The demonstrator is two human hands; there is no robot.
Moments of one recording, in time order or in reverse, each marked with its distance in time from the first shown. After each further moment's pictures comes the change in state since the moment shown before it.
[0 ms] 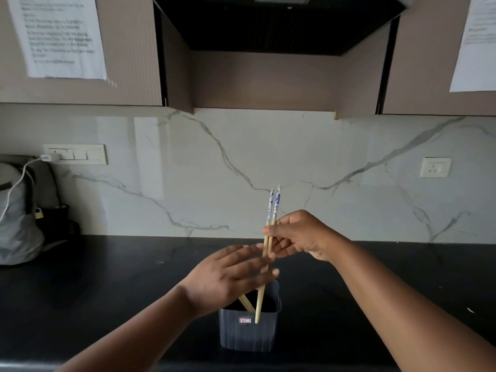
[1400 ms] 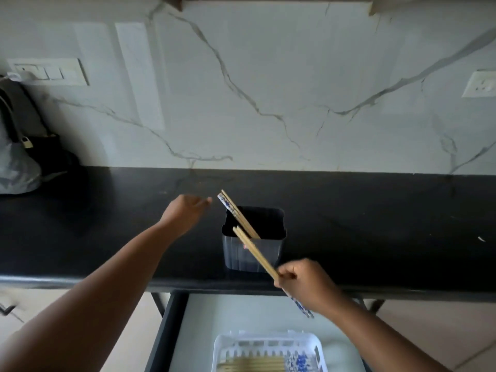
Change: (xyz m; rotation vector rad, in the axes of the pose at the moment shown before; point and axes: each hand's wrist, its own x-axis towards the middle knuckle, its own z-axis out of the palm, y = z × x) left_hand -0.088 -0.029 0.061 -0.515 -0.477 -1.502; right_hand -0.069 0.200 0.076 -0.430 0.046 0.152
